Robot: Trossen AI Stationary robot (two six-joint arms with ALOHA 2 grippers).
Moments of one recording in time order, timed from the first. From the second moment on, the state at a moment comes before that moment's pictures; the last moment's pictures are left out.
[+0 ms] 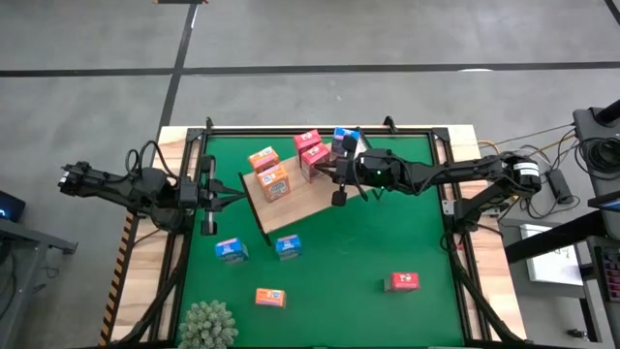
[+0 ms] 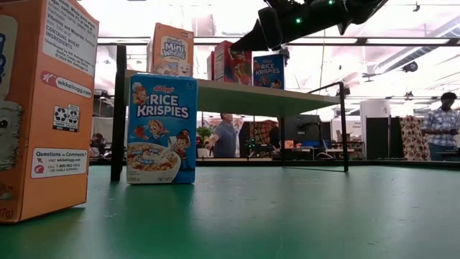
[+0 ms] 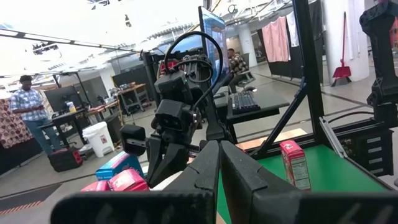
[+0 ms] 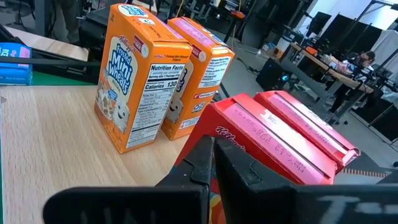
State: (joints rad) left arm -0.26 0.57 0.62 0.09 -0.26 0.30; right arm -0.14 1.46 0.95 0.34 0.13 -0.38
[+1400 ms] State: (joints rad) left arm -0.26 0.57 0.62 0.09 -0.26 0.29; right arm -0.29 1.35 1.36 -0.78 0.26 -0.18
